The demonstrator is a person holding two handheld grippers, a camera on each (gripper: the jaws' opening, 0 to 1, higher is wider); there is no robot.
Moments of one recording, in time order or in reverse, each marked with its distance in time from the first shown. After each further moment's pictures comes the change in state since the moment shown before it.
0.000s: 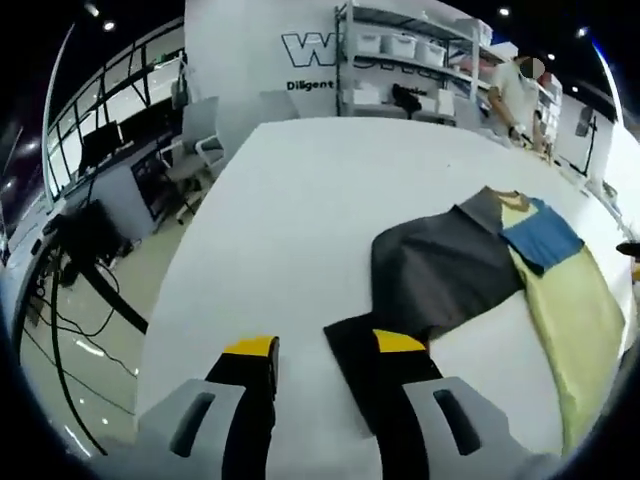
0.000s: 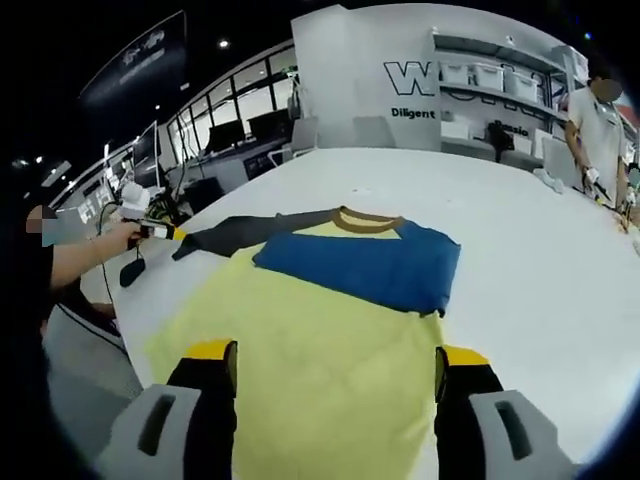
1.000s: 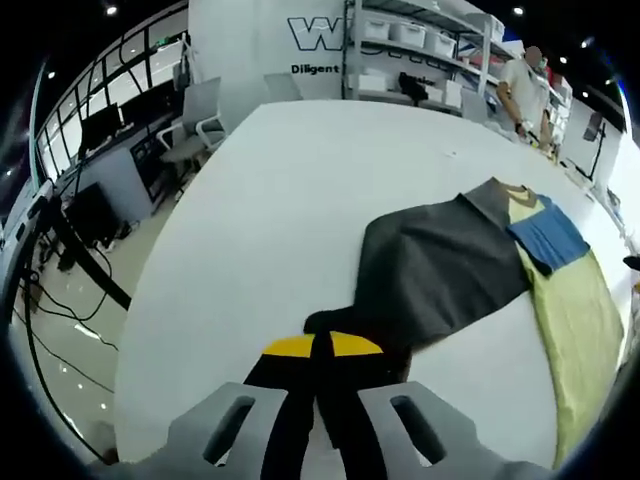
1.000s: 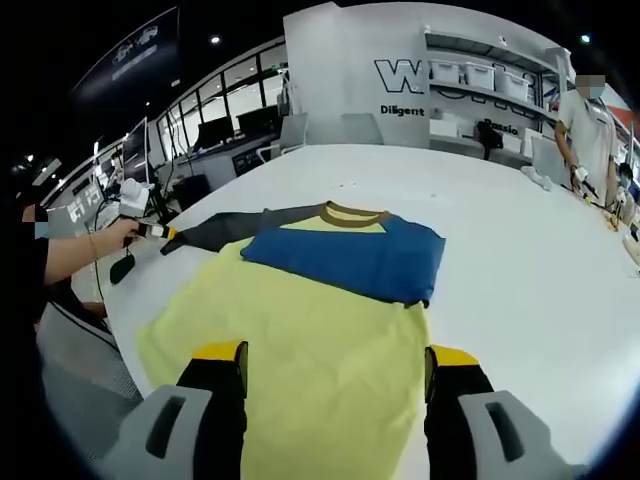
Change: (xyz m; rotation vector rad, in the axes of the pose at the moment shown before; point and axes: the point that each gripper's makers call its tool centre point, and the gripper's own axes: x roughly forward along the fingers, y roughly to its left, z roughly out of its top) left arm 0.007 -0.006 -0.008 -0.030 0.067 0.016; right arm -0.007 -0.008 -0.006 -0.003 0.016 -0.055
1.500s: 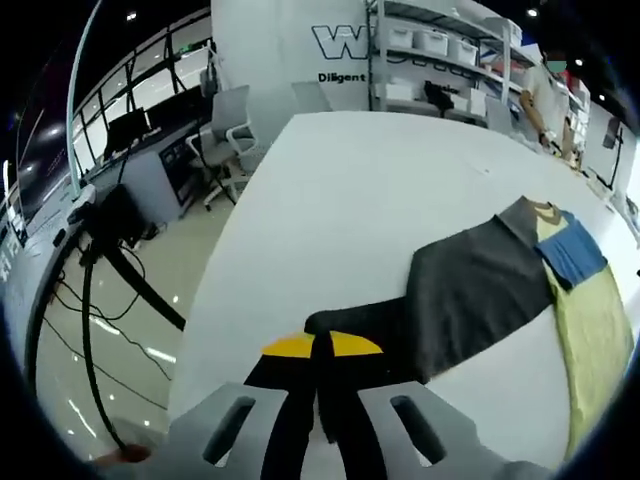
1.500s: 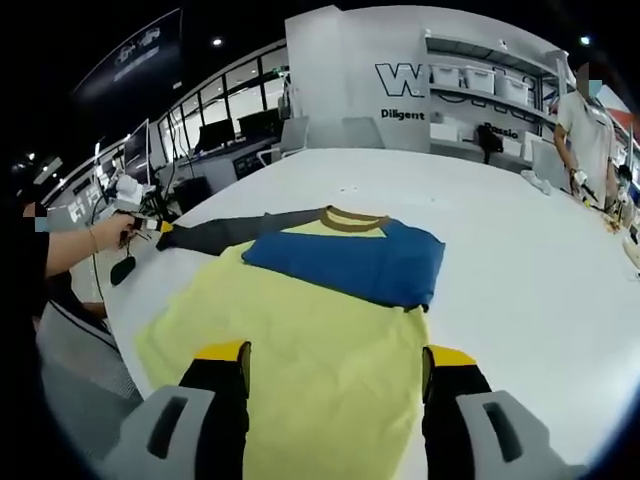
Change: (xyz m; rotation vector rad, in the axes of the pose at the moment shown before) left arm -0.015 0.051 0.016 -0.042 -0.043 0.103; right arm -0.002 0.003 0.004 -0.011 -0.017 0.003
